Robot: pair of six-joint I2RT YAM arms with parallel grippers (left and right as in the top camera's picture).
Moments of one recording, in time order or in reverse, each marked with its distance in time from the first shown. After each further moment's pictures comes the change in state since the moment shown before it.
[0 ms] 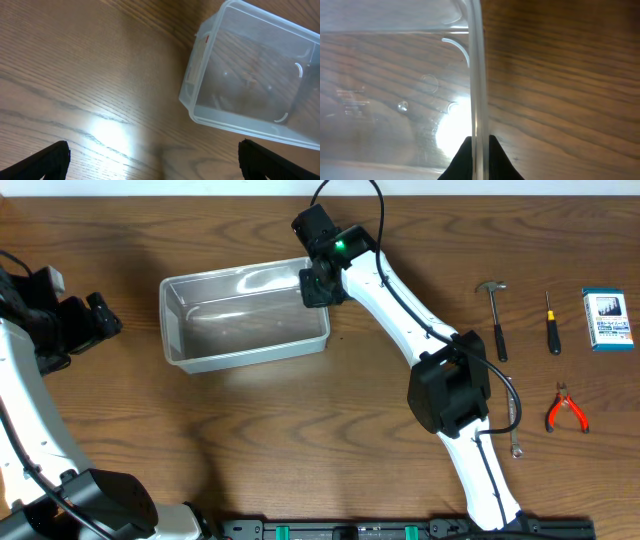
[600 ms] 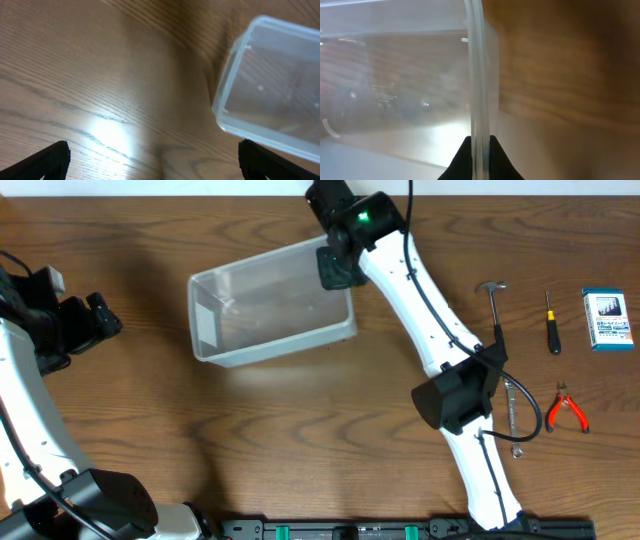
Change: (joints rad) left arm 0.000 0.000 0.000 0.000 0.000 0.000; right arm -0.048 0.004 0.325 -0.372 0.085 -0.038
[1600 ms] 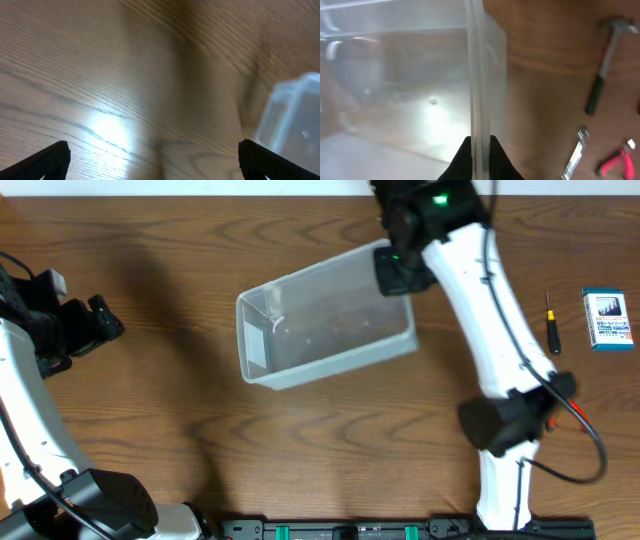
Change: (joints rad) left arm 0.000 0.000 0.000 -0.026 0.000 0.000; right arm -0.115 -0.307 -0.201 -0.179 -0.001 -0.106
